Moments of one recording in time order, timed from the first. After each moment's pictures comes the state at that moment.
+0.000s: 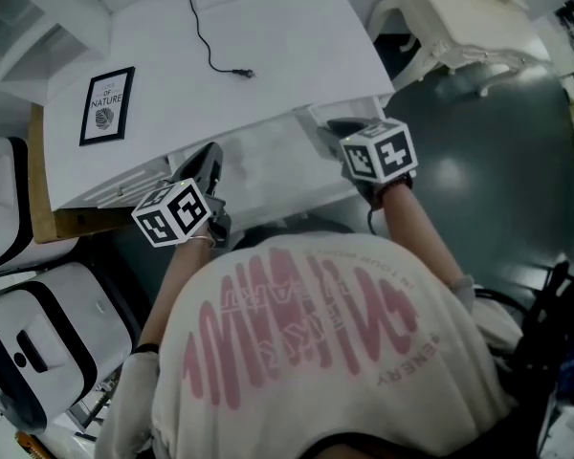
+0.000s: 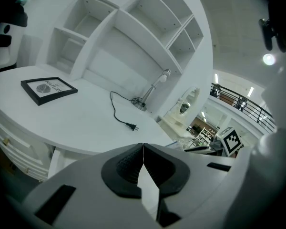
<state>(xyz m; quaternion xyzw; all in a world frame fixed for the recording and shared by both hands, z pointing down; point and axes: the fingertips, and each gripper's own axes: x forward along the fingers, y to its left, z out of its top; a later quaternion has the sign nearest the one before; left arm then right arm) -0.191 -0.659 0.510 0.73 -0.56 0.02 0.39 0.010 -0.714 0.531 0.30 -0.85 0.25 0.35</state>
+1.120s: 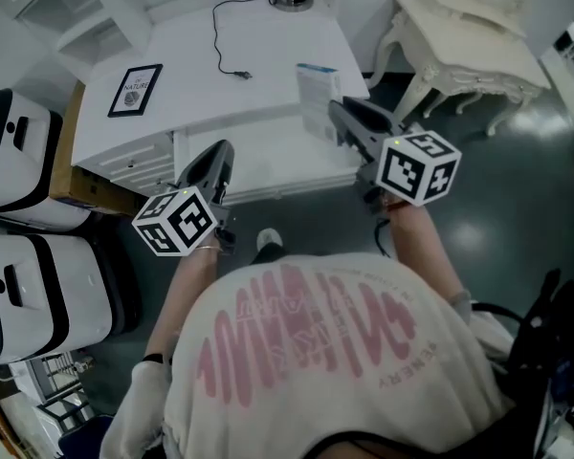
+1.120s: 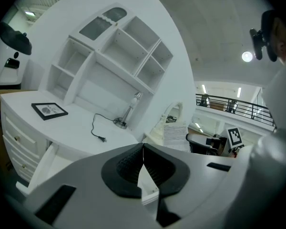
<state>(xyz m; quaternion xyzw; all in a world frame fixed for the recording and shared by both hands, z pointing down) -0.079 -0.549 0.379 0.76 -0.59 -0.07 0.27 0.094 -0.630 0.326 0.29 -0.94 0.19 0.04</state>
